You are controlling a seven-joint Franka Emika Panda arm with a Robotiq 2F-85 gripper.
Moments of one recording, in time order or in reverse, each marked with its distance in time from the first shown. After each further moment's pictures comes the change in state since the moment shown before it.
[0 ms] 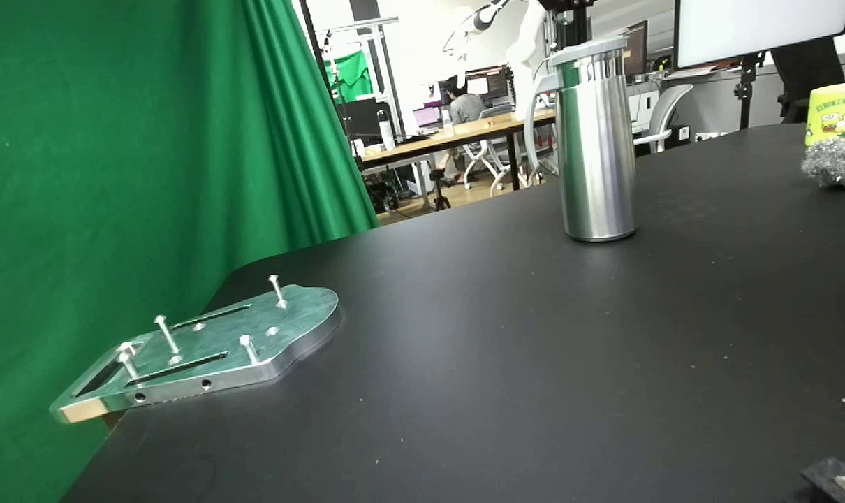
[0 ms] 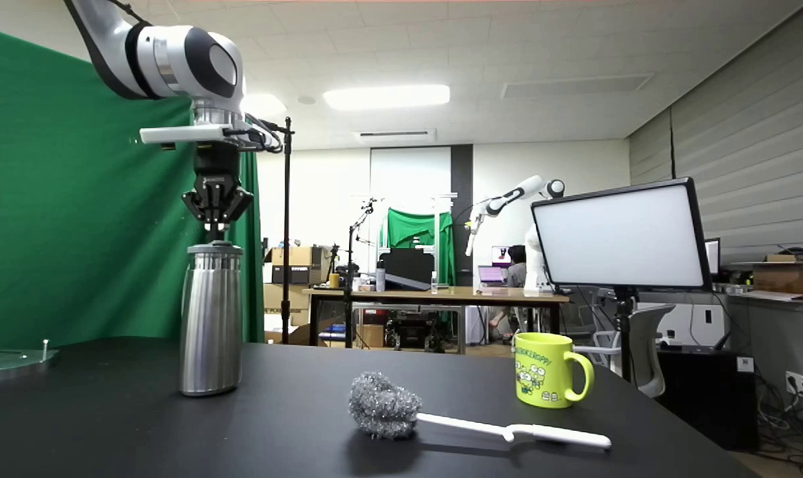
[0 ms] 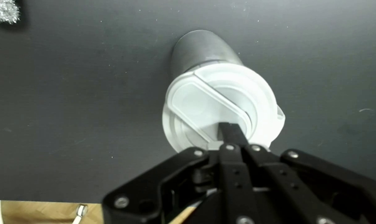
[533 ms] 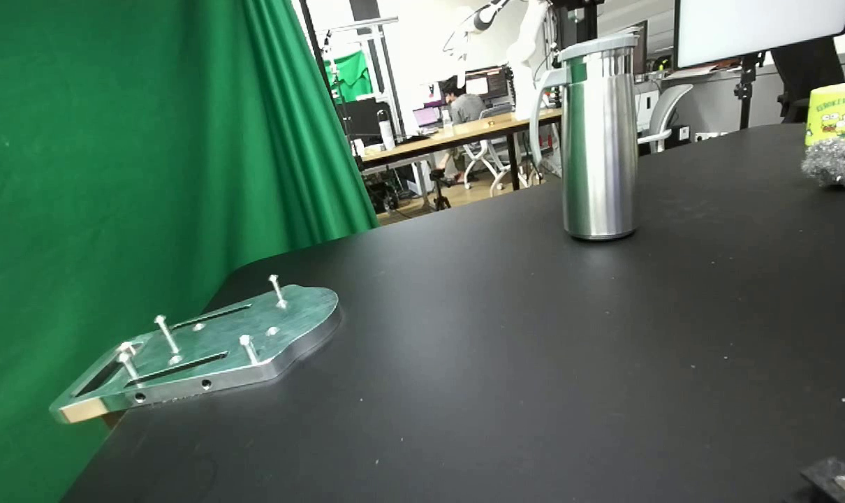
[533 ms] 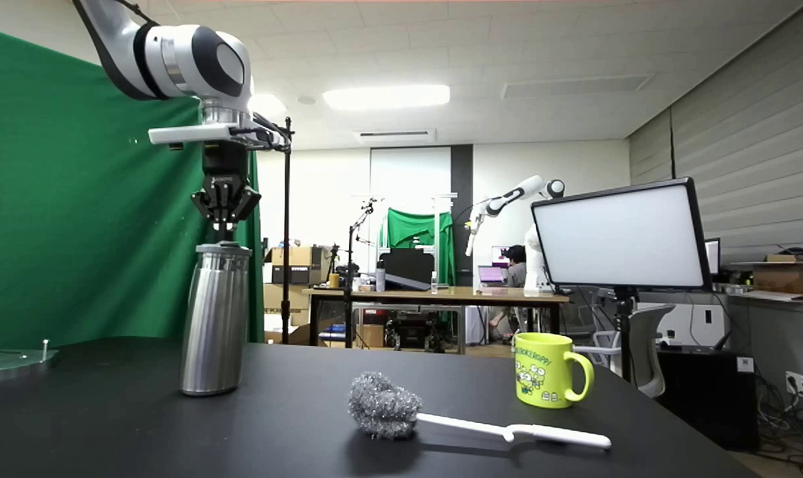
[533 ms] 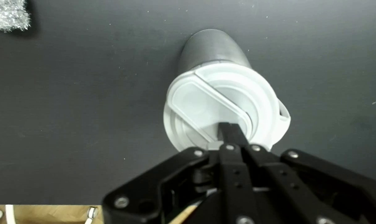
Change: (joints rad) arm -0.006 -0.001 -0.022 -0.001 -0.001 0.002 0.015
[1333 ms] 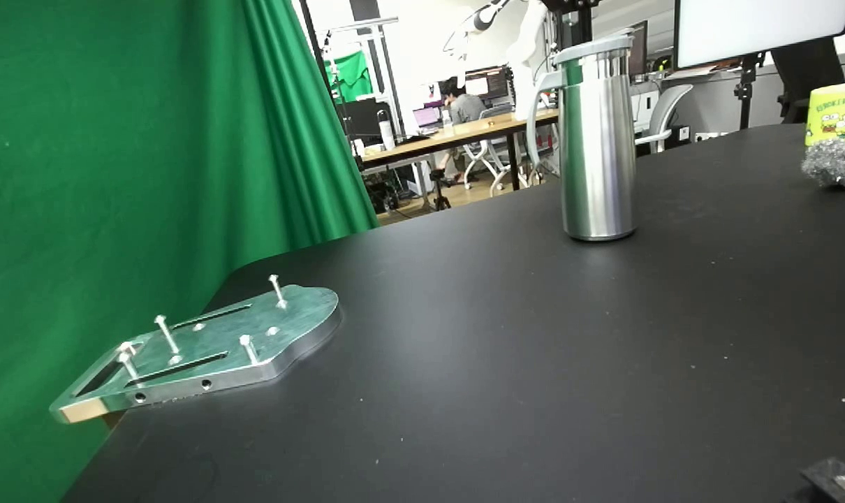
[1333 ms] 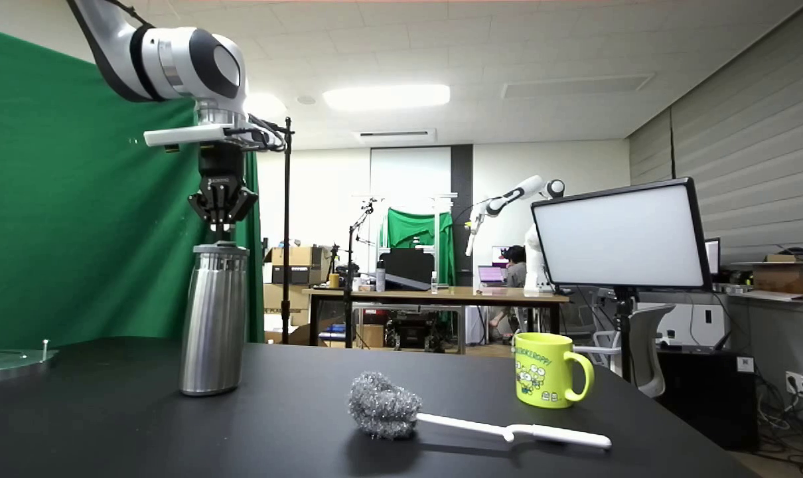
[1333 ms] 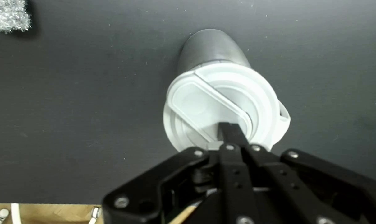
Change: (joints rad) arm 0.018 0.012 0.000 0.013 -0.029 -0.008 0.043
